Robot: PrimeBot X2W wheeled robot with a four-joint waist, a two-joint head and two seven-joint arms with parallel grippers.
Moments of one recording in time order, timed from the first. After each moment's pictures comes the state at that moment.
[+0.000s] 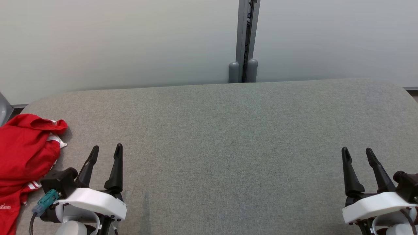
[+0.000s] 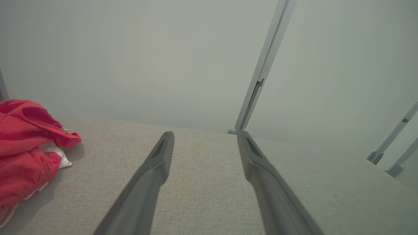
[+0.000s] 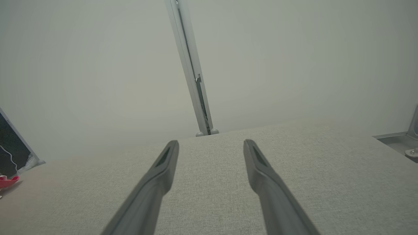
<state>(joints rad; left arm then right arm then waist) -0.13 0.11 -0.04 0.30 -0.42 -0.10 -0.15 -0.09 -0.11 -0.01 0.27 0.34 0.13 -0.20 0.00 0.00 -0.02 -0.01</state>
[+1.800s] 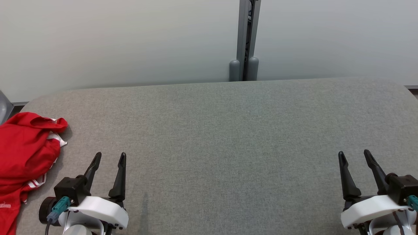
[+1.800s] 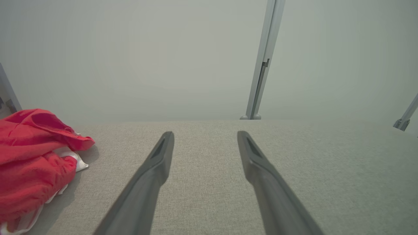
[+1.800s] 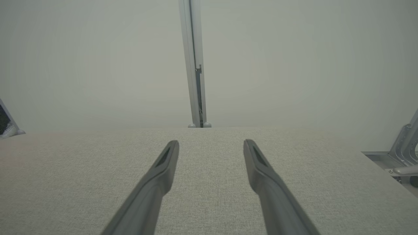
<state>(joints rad) -0.15 0.12 -0.06 0.43 -0.25 -0.11 -0.26 -0.09 -0.11 -0.02 0.30 0.18 0.13 -0.23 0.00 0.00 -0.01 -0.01</state>
